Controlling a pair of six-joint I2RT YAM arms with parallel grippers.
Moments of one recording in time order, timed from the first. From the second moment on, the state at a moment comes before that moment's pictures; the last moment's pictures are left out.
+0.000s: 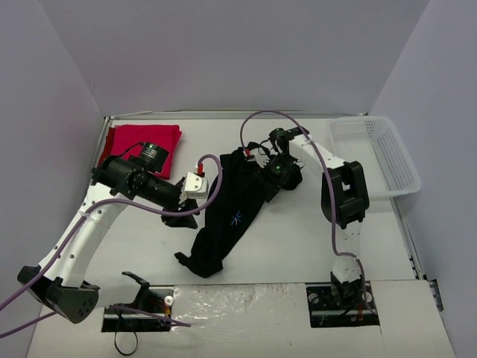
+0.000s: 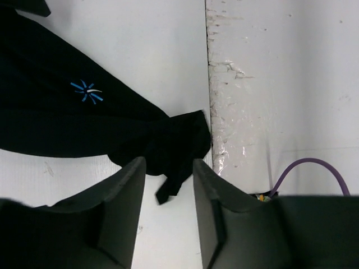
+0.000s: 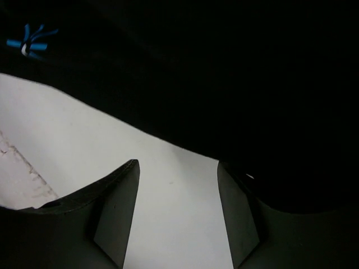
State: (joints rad) left arm -0.46 1.23 1.48 -1.42 0.86 0.91; right arm 0.38 2.07 1.66 -1.13 -0.46 -0.59
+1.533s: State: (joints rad) left arm -0.29 2.30 2.08 -0.67 0.68 0.18; right arm 0.30 1.98 1.57 -1.12 -0.41 -0.63
